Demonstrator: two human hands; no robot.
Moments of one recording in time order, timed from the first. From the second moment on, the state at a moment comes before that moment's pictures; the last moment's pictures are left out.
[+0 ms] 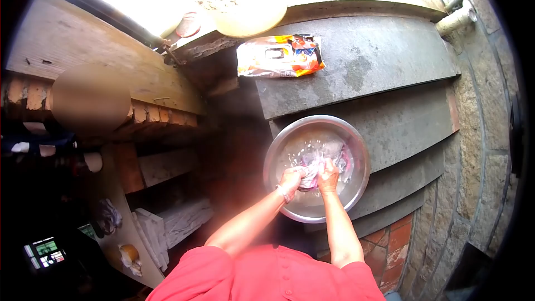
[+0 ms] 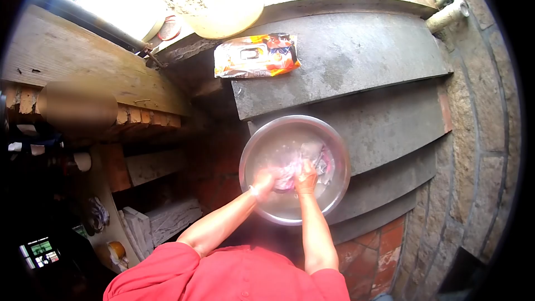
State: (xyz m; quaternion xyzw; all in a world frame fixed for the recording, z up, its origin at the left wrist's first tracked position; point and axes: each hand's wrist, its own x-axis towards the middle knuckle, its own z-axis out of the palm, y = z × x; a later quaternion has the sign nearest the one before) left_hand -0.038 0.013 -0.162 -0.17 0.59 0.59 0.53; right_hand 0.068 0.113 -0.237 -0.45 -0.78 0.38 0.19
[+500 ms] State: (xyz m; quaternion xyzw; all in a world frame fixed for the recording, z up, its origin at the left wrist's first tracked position) left_hand -0.037 0.004 -0.197 -0.24 0.52 0.63 0.53; right_hand 0.039 0.088 -0.214 -0.43 -0.79 0.42 0.16
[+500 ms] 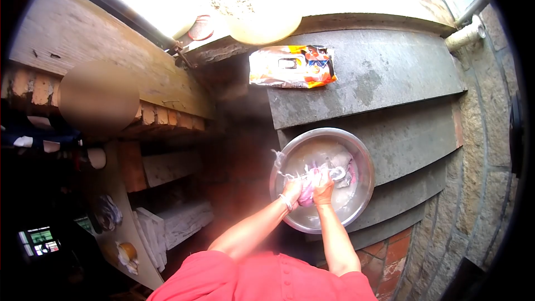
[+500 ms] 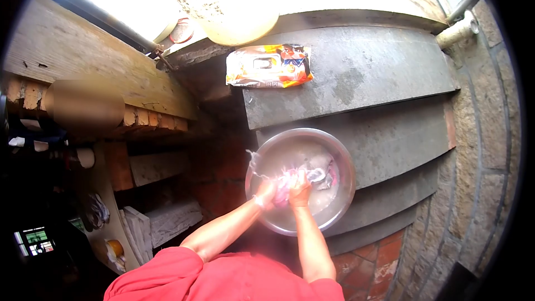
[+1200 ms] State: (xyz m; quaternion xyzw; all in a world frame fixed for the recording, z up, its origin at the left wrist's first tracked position) left_hand -0.050 -0.001 -0.193 -0.19 0.54 0.61 0.55; right_hand 0.050 0.101 -0.259 -0.46 -0.82 0.32 0.03
